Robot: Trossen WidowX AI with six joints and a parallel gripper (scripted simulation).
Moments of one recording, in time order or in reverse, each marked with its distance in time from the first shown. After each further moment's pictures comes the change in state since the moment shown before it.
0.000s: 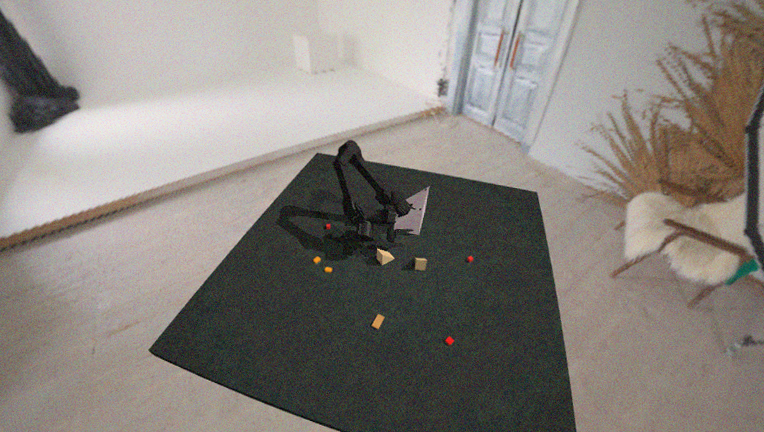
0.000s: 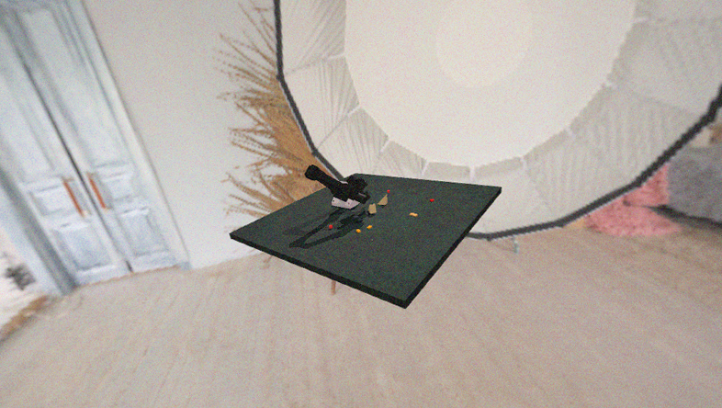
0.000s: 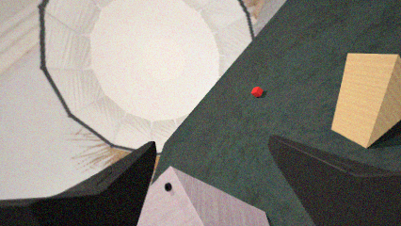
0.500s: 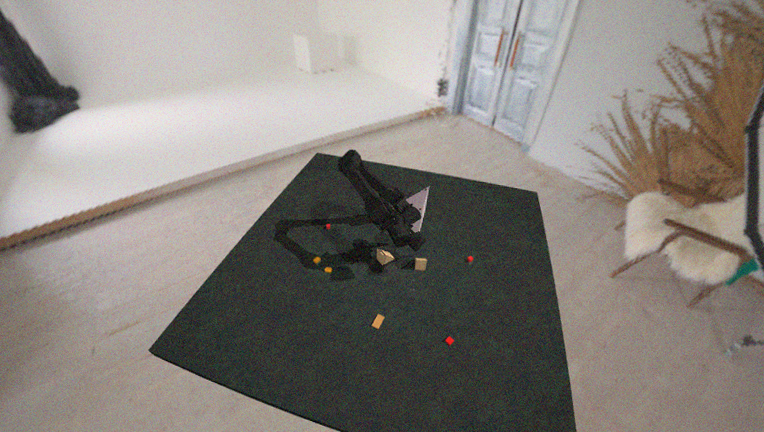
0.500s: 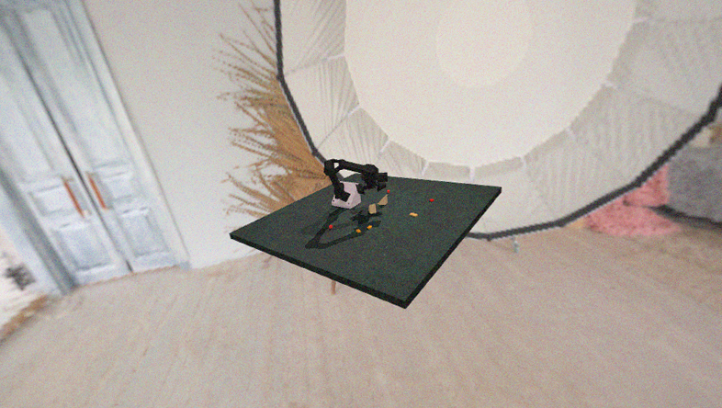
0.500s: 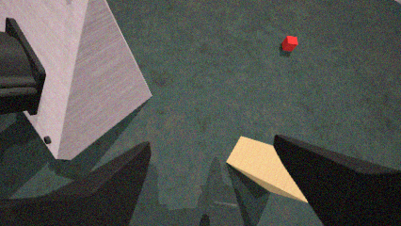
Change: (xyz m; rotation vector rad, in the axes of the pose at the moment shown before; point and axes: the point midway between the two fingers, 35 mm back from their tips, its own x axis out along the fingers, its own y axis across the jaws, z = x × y) arm 0.024 -0.055 0.027 -1.172 1.001 0.155
